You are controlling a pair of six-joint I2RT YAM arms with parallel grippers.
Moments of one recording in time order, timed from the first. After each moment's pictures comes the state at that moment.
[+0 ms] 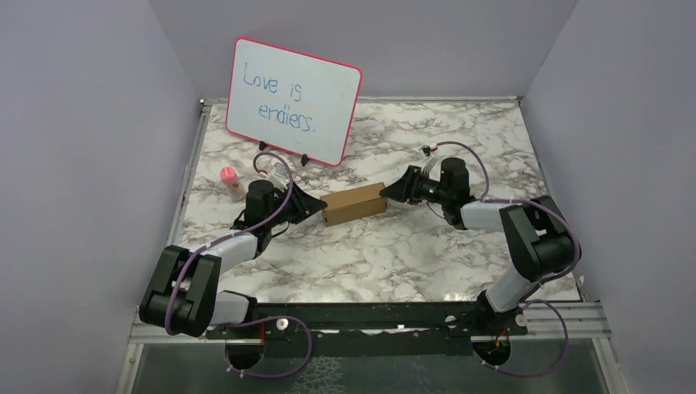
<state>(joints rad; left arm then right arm) -0.26 1.32 0.40 0.48 0.47 -0.88 0.32 1.65 0.65 0.64 -0.65 0.63</state>
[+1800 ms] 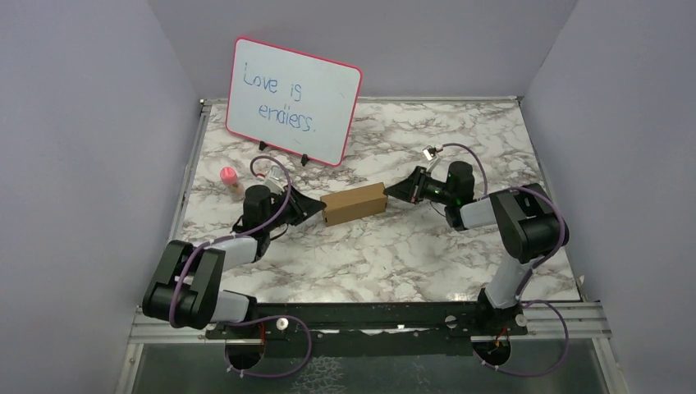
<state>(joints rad) -0.22 1.39 0.32 0.68 0.53 -0.96 0.24 1.80 0.61 0.97 -0.83 0.73</state>
